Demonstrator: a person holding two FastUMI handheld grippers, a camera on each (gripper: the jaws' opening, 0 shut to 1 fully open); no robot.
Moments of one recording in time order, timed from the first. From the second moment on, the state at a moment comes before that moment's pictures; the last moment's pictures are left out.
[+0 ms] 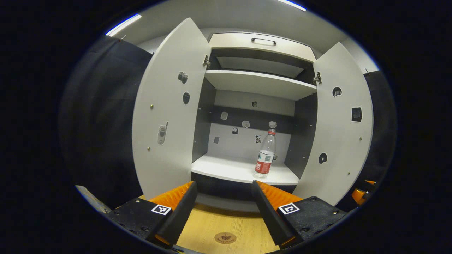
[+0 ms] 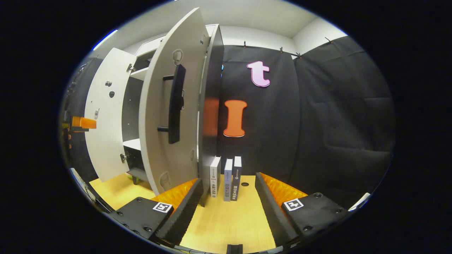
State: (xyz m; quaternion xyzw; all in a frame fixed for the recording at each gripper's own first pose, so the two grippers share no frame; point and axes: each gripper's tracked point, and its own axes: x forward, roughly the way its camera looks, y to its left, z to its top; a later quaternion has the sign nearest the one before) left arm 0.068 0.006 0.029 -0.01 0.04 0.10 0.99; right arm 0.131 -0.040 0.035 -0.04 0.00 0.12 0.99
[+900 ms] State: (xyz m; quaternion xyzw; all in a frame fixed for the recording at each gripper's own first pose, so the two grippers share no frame) left arm 0.057 0.131 0.031 0.00 0.03 0.03 1.00; right arm 0.130 0.020 0.034 -0.07 -0.01 0.00 1.00
